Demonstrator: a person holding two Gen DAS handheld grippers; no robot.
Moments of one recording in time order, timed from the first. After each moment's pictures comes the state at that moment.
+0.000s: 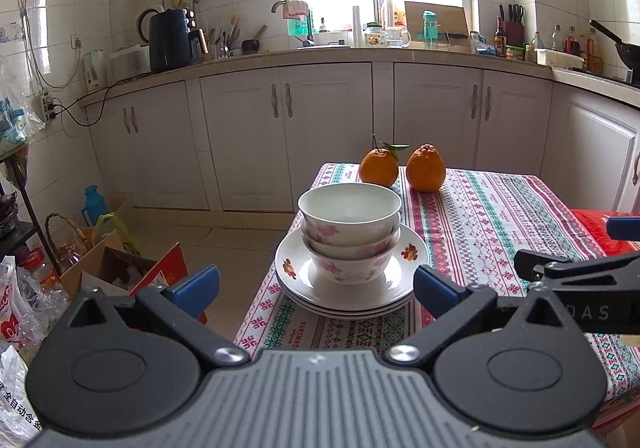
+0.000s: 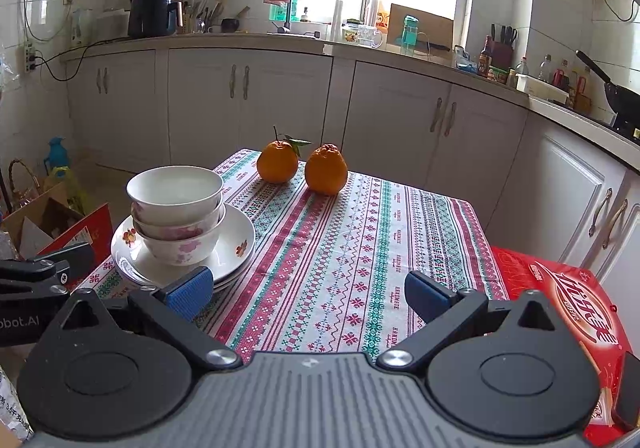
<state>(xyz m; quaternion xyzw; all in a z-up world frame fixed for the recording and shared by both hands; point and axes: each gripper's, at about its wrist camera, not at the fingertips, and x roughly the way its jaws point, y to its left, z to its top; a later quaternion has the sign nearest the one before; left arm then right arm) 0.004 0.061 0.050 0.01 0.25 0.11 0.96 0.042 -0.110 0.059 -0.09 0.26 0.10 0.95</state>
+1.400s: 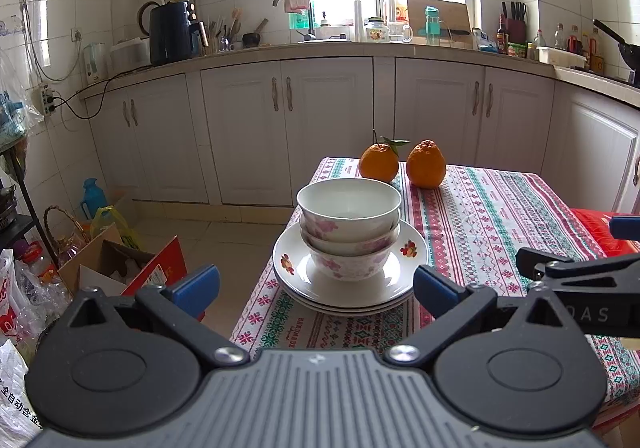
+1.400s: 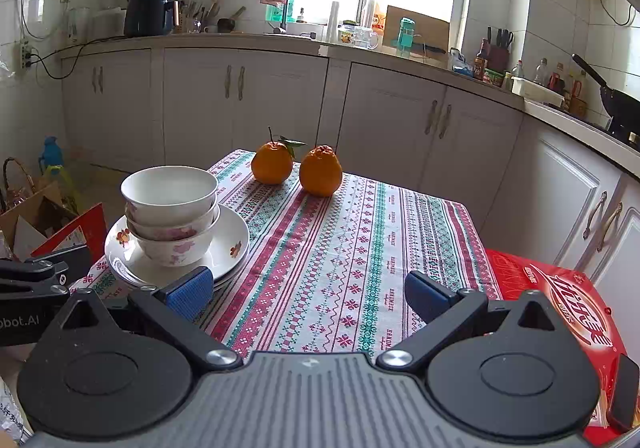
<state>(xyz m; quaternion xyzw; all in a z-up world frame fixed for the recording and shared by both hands) 0.006 0.063 0.050 0.00 0.26 0.11 0.96 0.042 -0.109 0.060 -0.10 0.26 0.09 0.96</state>
